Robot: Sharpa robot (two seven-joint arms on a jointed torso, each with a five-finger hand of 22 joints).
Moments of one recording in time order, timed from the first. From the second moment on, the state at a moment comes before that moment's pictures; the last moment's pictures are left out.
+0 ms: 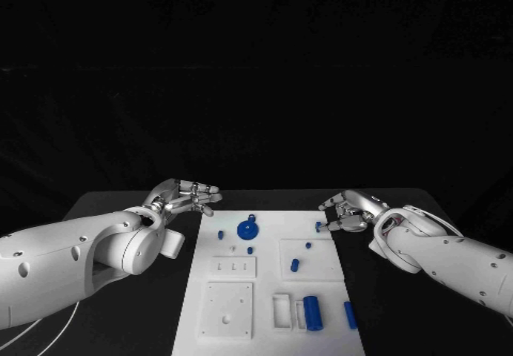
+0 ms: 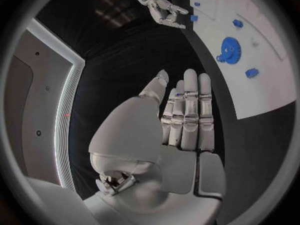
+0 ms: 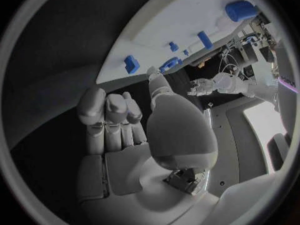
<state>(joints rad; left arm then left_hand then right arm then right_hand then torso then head) 1.49 -0.80 -0.23 1.44 -0.12 -0.40 0.27 1.41 -0.03 0.06 -0.08 0.11 1.06 0.13 0.07 0.07 1.26 0.07 0.06 0.06 1.28 0.00 0.54 0.19 0.06 0.99 -0.01 0.58 0.52 1.12 -0.81 0.20 1.16 -1.37 -0.33 0.14 1.33 -0.13 -0.06 -0.02 0.26 0.97 0.12 0.06 0.06 1.26 0.01 1.19 1.19 1.44 -0.07 1.08 0.99 0.08 1.46 -0.09 0.94 1.31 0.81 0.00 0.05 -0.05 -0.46</state>
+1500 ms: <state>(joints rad) 1.49 -0.81 -0.23 1.44 -0.12 -0.39 0.27 1.41 -0.03 0.06 -0.07 0.11 1.06 0.13 0.07 0.07 1.24 0.08 0.06 0.06 1.28 0.01 0.54 0.19 0.06 0.99 -0.01 0.58 0.52 1.08 -0.76 0.20 1.07 -1.26 -0.25 0.17 1.27 -0.03 0.13 -0.16 0.22 1.05 0.11 0.06 0.06 1.27 0.01 1.21 1.20 1.44 -0.07 1.09 1.01 0.08 1.47 -0.09 0.96 1.31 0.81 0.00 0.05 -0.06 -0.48</state>
